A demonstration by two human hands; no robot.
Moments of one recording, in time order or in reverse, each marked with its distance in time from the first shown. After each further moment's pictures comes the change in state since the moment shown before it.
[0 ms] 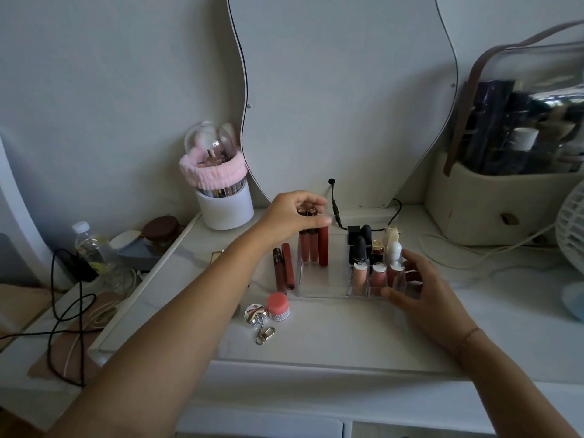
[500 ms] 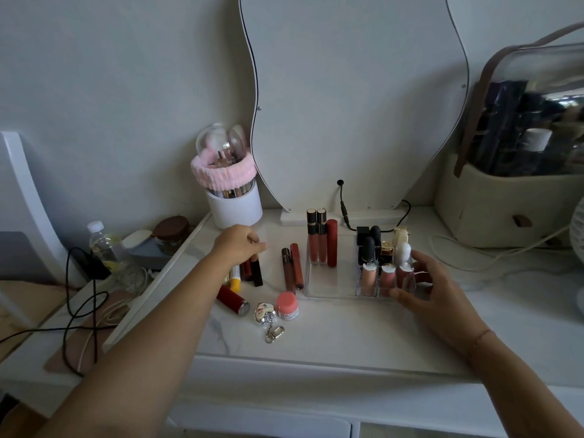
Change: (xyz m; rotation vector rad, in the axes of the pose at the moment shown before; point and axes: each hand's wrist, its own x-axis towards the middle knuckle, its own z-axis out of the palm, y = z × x) left_hand -0.028 -0.098 -0.072 0.589 0.180 -0.404; right_hand -0.003 -0.008 -0.002 -0.006 -0.013 0.014
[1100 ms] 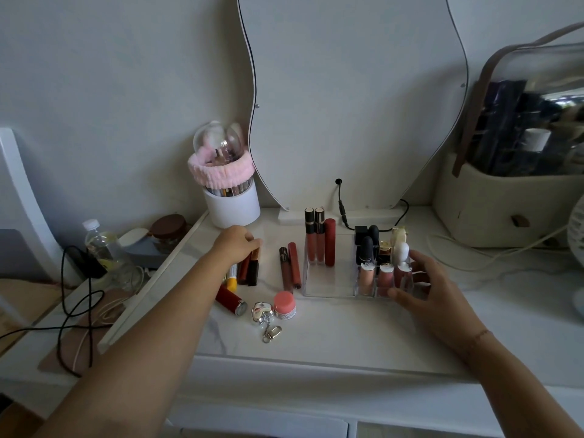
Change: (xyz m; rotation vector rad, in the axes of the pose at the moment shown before) left_hand 0.007 -0.002 0.005 0.049 0.005 -0.041; right_hand 0.002 0.002 0.000 -0.001 0.001 0.002
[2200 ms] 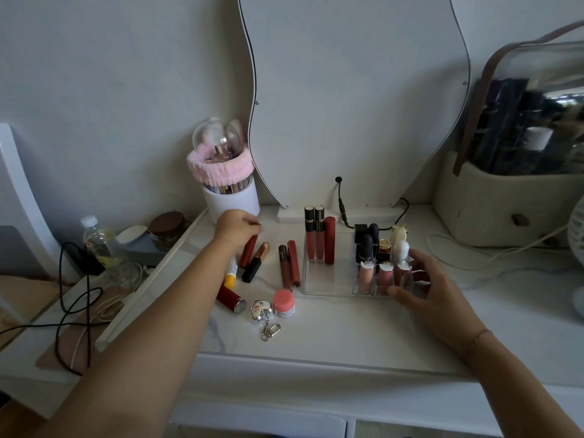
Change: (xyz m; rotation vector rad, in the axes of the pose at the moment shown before) left_hand 0.005 0.019 -0.008 -0.342 0.154 -0.033; right_hand -0.001 -0.003 -0.001 -0.018 -0.005 0.004
